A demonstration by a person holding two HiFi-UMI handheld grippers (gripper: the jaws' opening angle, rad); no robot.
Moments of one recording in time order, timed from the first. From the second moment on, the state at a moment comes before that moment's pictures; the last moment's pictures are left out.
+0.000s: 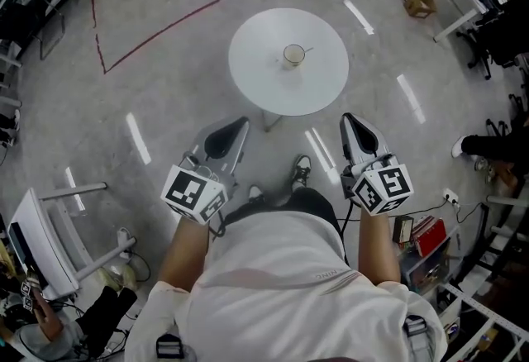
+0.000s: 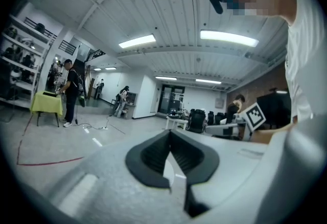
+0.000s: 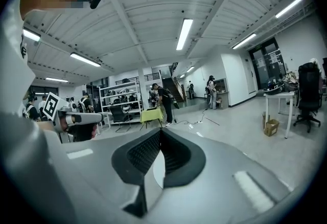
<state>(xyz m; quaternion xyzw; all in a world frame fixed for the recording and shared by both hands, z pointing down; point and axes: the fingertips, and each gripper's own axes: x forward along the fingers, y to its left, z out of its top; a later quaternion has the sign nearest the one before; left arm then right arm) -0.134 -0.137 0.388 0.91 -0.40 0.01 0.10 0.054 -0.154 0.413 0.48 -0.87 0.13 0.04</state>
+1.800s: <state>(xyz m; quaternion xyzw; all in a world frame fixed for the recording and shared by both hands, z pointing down) -0.113 -0.354 0.463 0.84 -0.52 0.04 0.18 0.065 -0.507 0.703 0.41 -0.76 0.45 0.22</state>
